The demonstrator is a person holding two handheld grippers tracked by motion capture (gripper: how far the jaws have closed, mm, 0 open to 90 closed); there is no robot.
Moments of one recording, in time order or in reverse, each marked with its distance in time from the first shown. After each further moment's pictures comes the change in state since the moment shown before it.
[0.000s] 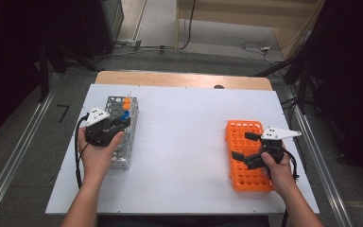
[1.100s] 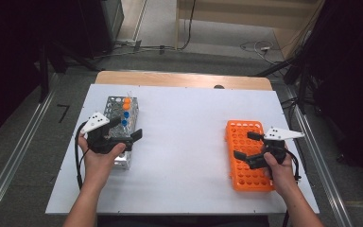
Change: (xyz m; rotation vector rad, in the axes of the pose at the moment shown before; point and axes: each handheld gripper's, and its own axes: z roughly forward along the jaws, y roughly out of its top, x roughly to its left) left arm -0.022 -0.004 -0.016 -0.073 -0.174 -0.010; right arm -0.003 -0.003 -0.005 -0.024 -0.019 0.009
